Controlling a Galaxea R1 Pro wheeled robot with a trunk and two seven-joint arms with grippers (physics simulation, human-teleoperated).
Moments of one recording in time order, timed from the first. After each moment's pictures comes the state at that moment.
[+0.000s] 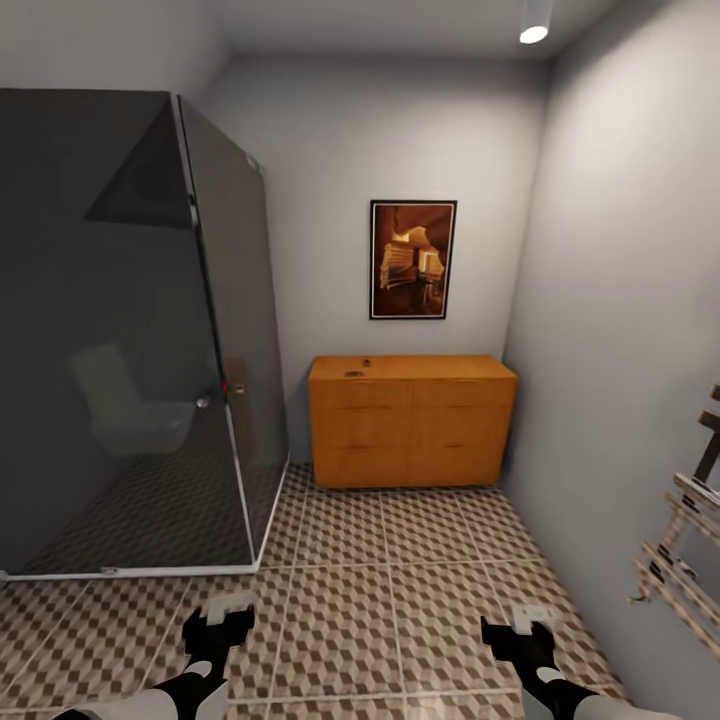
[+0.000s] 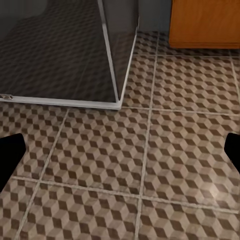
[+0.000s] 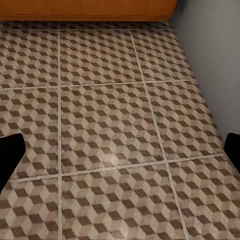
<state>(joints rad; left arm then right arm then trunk) -0.64 -0.03 -0.42 0.06 0.43 -0.47 0.23 -0.63 -0.06 0.06 0.06 -0.07 -0.39 -0.10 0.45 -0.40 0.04</state>
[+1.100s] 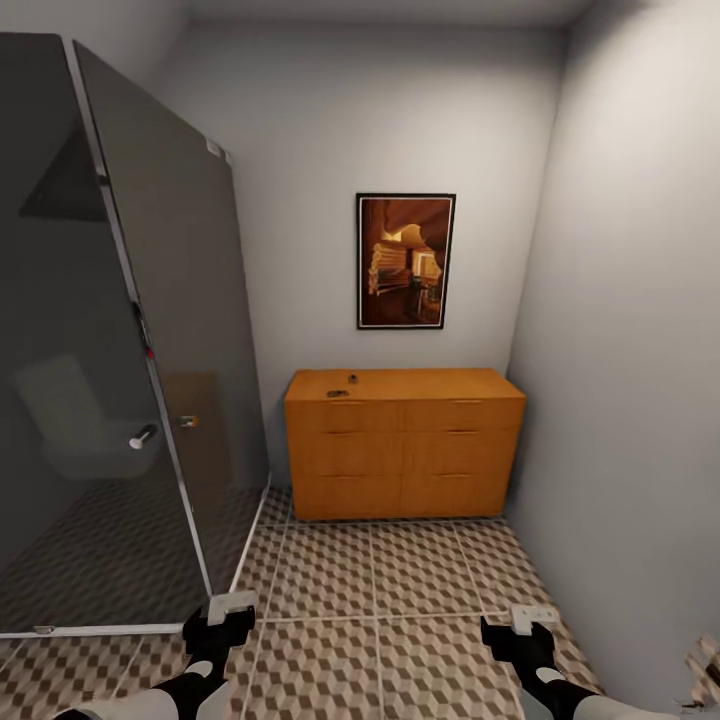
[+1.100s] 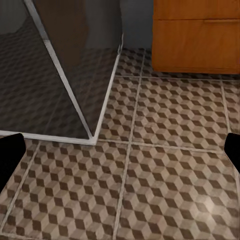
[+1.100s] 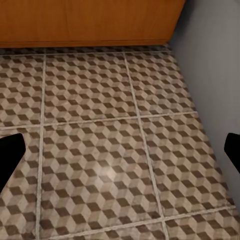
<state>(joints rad) -0.64 -0.03 -0.42 0.06 0.43 -0.46 0.23 -0.63 -0.06 0.06 0.06 -0.07 -0.39 -0.10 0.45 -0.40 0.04</state>
